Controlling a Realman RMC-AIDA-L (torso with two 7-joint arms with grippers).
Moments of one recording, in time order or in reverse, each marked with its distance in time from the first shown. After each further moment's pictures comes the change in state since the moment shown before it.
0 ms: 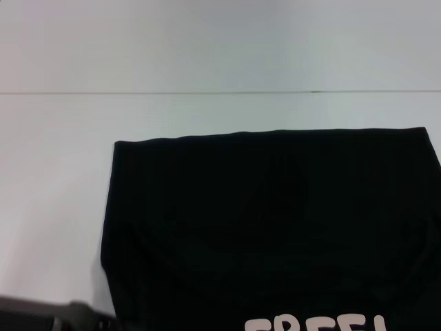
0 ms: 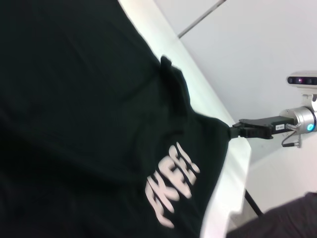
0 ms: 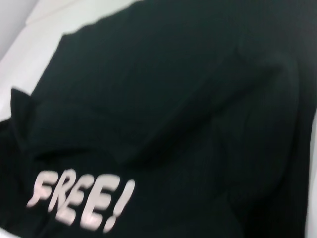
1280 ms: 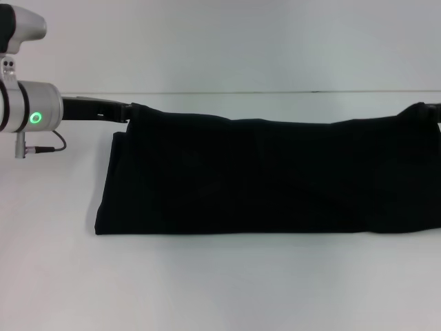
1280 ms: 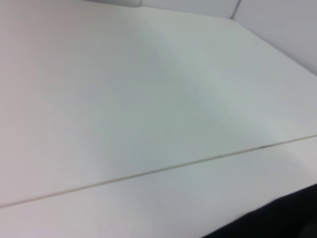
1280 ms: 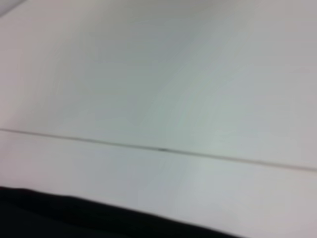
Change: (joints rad) left arm -0.419 0.116 0.041 -0.280 -0.052 -0.988 -0.123; right arm 0.613 -0.016 -0.193 0.324 0.002 0.896 0.209
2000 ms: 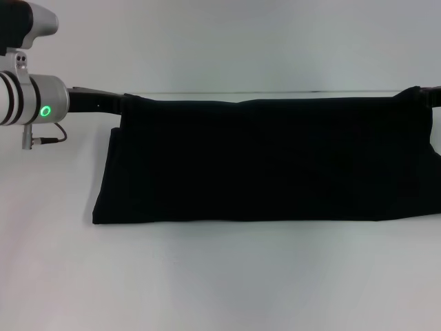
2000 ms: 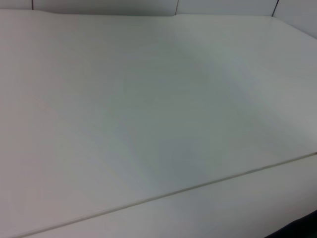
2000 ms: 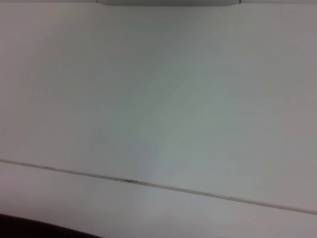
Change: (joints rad) left arm -0.028 -0.005 0.057 -0.047 0.004 -0.185 0.006; right arm 0.060 0.014 -0.025 0.086 0.009 0.221 -0.021
